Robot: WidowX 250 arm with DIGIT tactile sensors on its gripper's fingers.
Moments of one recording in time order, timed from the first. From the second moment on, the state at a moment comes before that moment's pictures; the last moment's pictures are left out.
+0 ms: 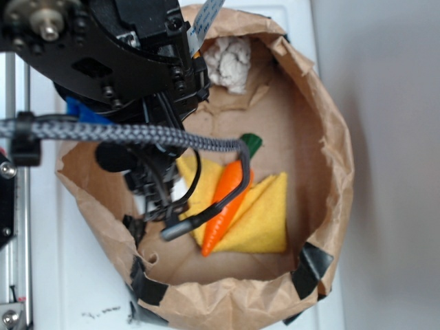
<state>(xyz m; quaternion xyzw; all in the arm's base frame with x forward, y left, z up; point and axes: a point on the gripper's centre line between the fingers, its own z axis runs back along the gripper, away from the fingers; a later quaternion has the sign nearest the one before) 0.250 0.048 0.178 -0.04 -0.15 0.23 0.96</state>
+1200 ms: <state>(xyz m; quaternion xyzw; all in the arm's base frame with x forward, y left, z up) 0.307 0.080 0.108 0.02 -0.17 0.40 0.90</state>
